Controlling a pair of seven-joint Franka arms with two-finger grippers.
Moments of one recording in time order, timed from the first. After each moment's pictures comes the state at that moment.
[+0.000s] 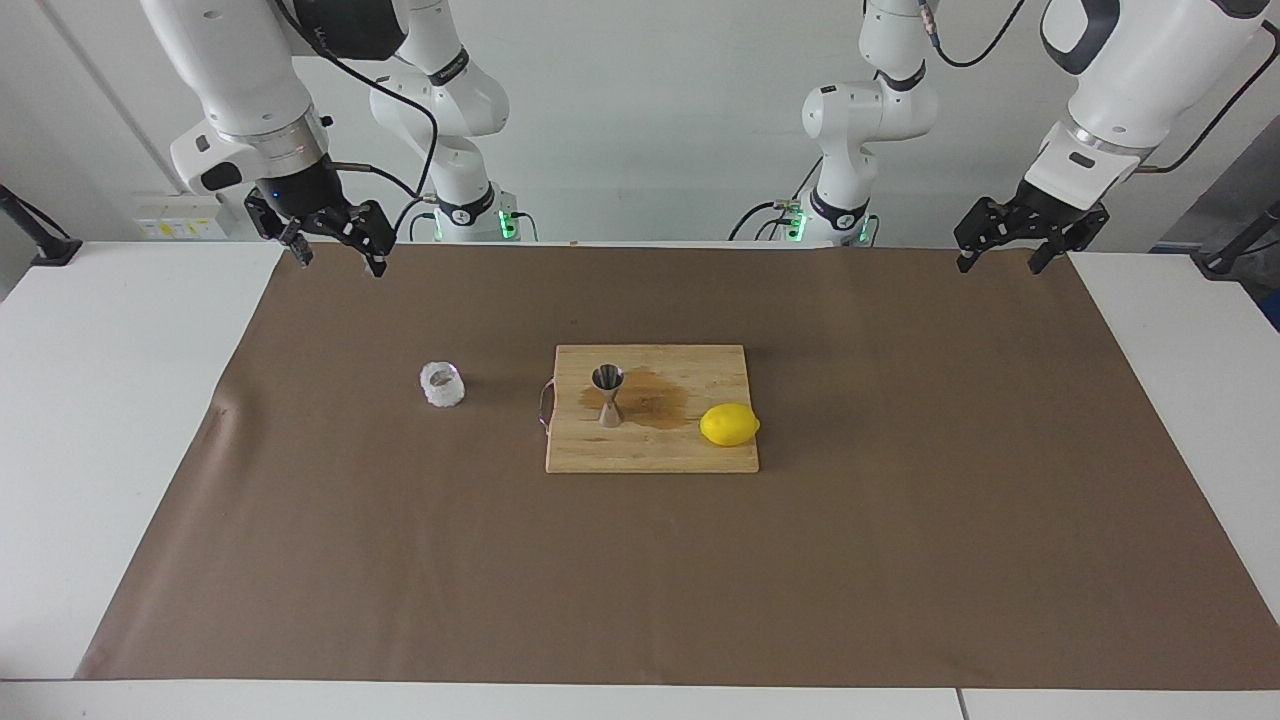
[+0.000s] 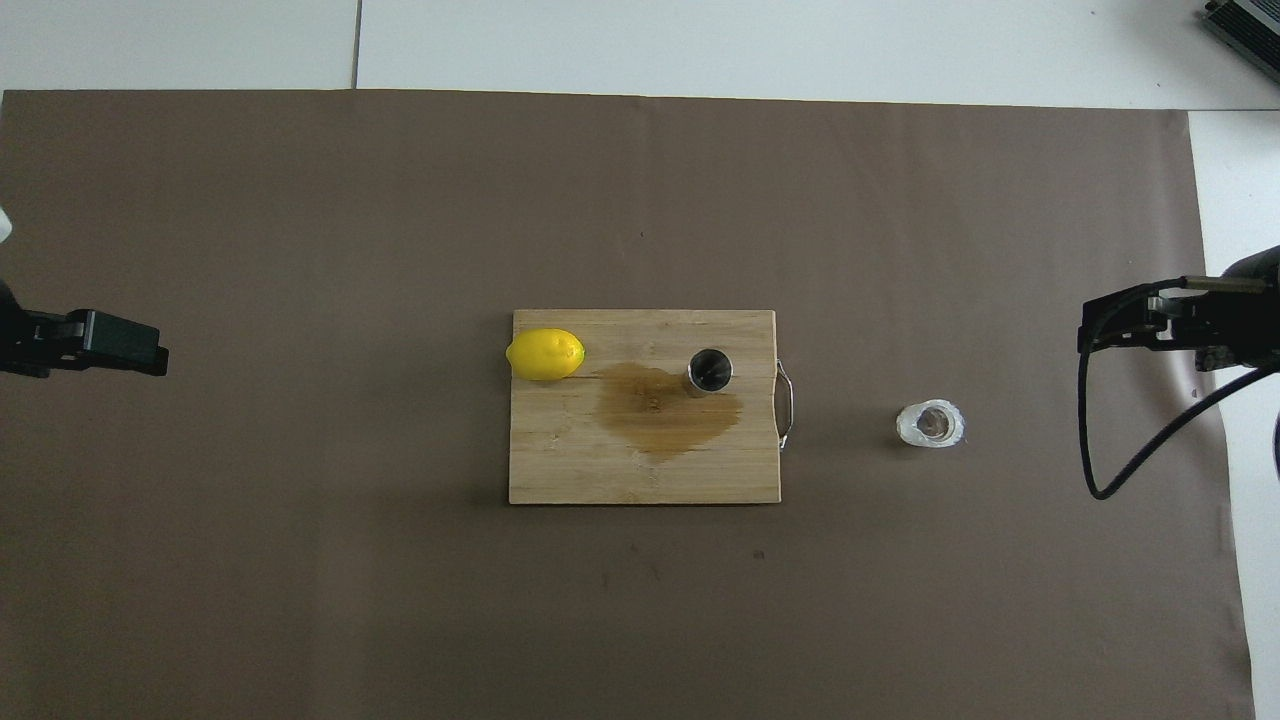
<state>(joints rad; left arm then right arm) 0.00 -0.08 -0.05 -1.66 -0.04 1.54 0.00 -0.05 -0.04 0.07 -1.62 -0.02 1.56 0.20</state>
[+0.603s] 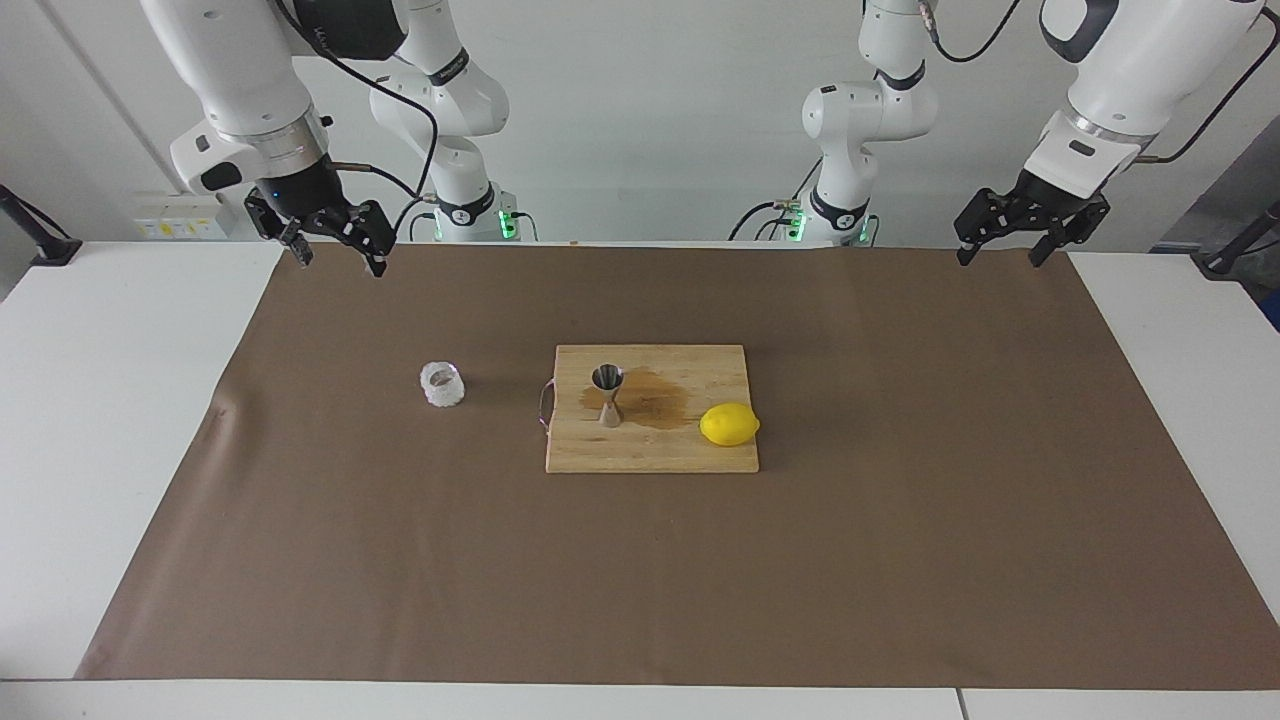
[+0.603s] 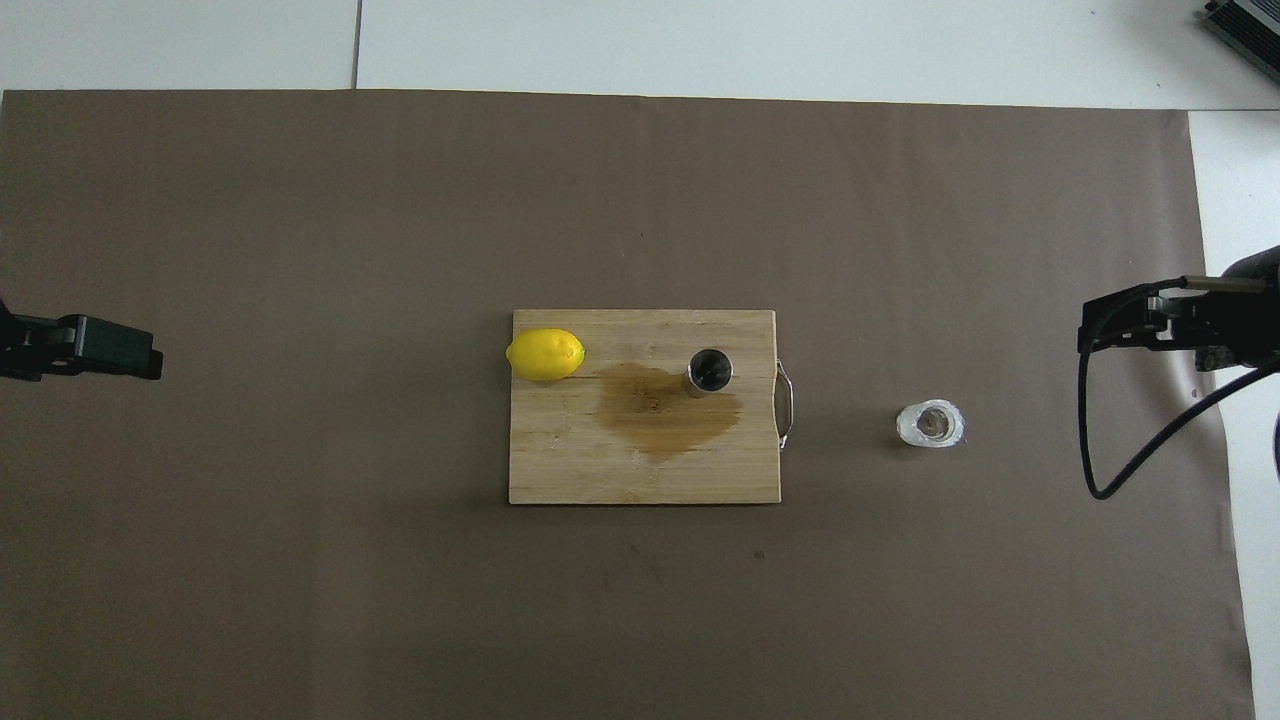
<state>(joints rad) 0.00 -0.10 -0.06 -1.66 -0.04 1.54 0.00 -0.05 -0.04 0.07 -1.62 -0.02 1.56 0.20</state>
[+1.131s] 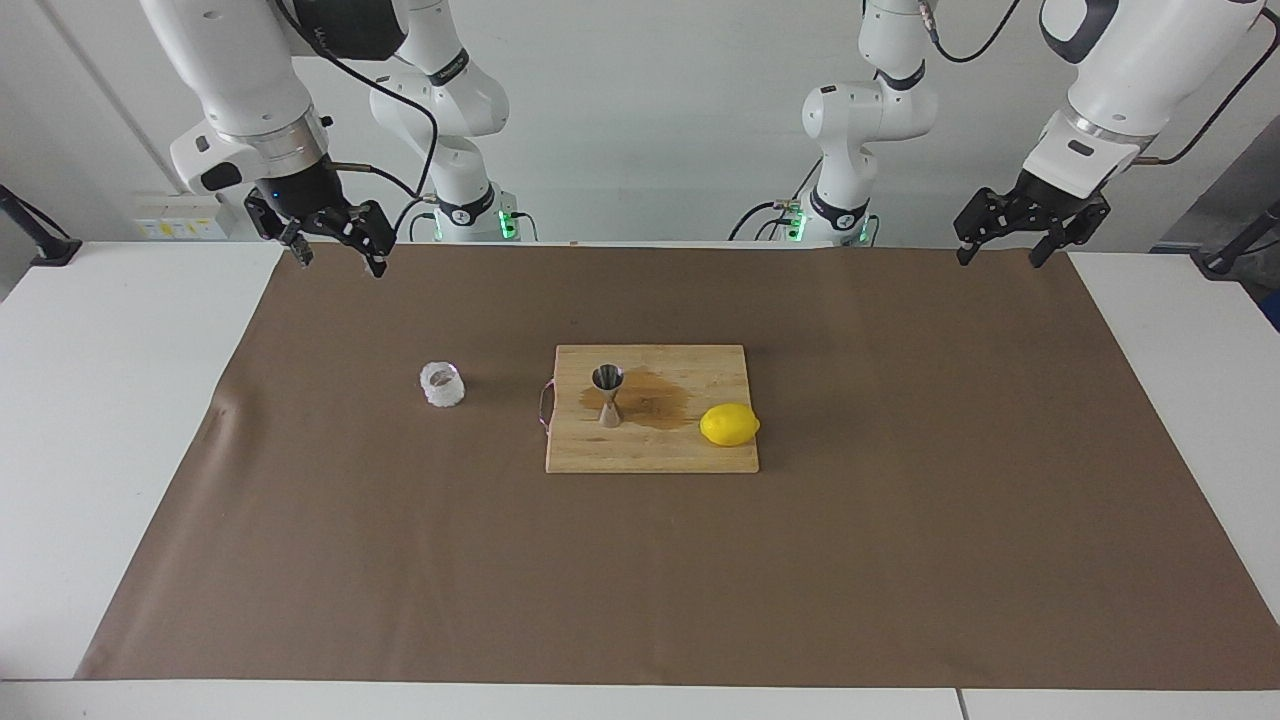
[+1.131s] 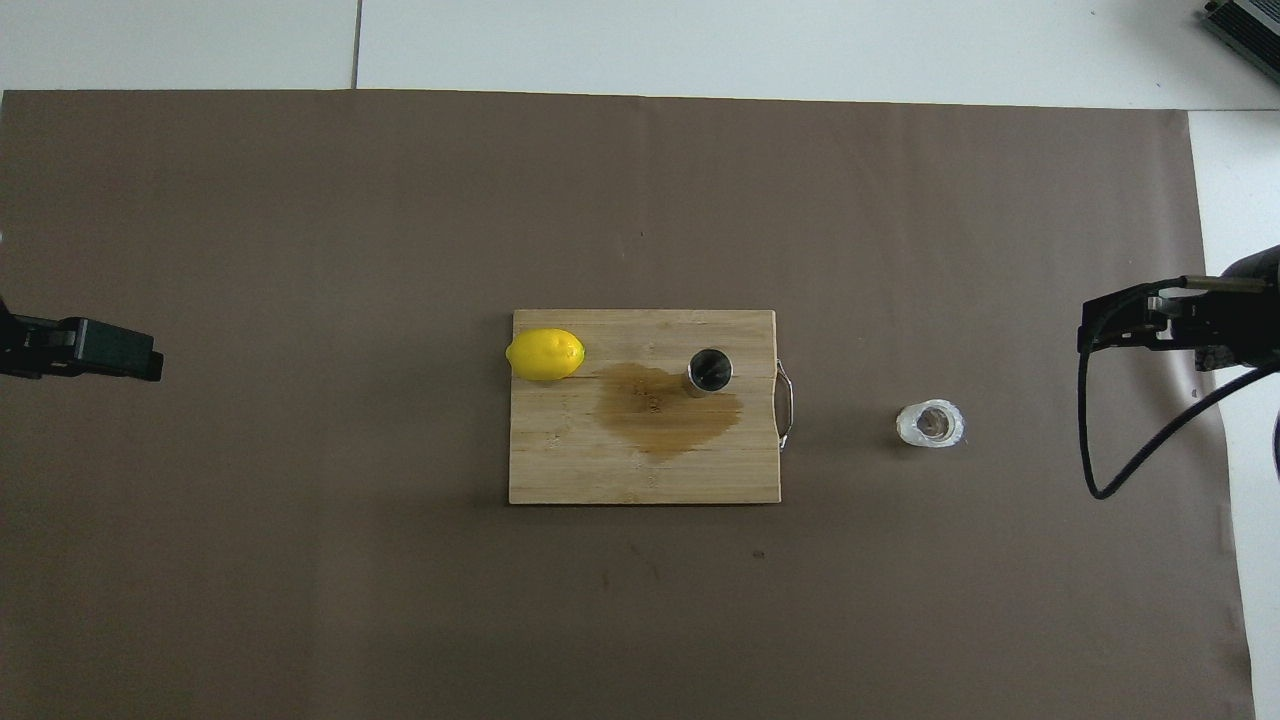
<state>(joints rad) 0.00 -0.10 -0.06 -1.66 -0.04 1.54 0.04 -0.05 -0.04 0.07 -1.62 -0.02 1.56 0.20</state>
